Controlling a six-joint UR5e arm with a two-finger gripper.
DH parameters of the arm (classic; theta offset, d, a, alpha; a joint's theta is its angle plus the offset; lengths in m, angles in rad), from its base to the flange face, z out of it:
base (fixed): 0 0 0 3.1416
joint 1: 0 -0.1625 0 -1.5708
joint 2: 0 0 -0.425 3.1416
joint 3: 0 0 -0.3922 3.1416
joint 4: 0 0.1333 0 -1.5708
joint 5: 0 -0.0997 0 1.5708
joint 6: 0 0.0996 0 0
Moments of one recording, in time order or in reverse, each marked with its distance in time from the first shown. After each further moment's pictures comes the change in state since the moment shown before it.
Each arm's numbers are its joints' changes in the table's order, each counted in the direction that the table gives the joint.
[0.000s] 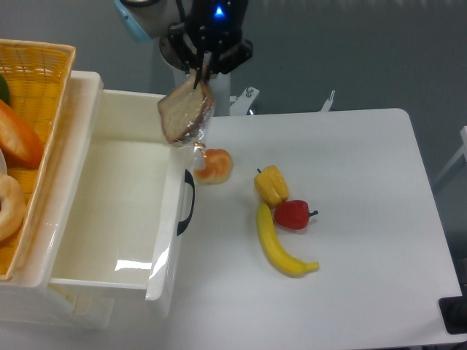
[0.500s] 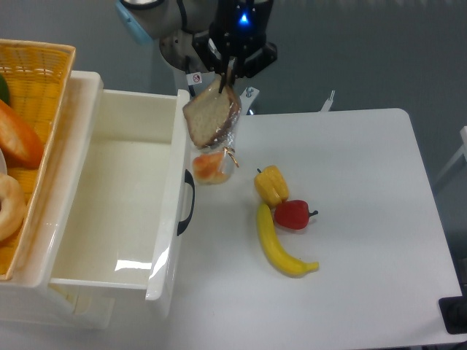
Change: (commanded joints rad) arm -0.068 -0.006 -0.035 -0.006 0.000 0.037
